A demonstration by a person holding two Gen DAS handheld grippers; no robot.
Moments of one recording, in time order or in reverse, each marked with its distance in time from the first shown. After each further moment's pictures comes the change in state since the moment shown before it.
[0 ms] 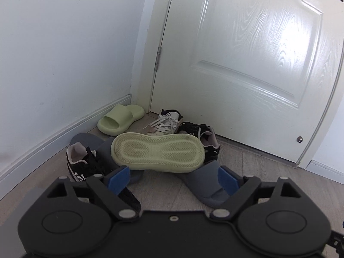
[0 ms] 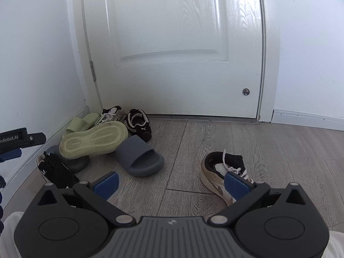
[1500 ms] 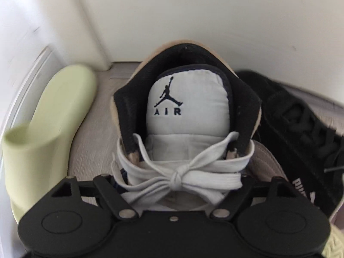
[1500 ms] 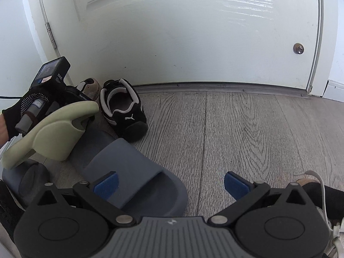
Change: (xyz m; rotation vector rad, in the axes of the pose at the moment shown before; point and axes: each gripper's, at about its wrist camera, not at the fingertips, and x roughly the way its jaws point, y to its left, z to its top) left arm 0.473 0.008 0.100 0.157 0.543 0.130; right arm 0.267 0.016 0.046 0.106 0.169 -0.011
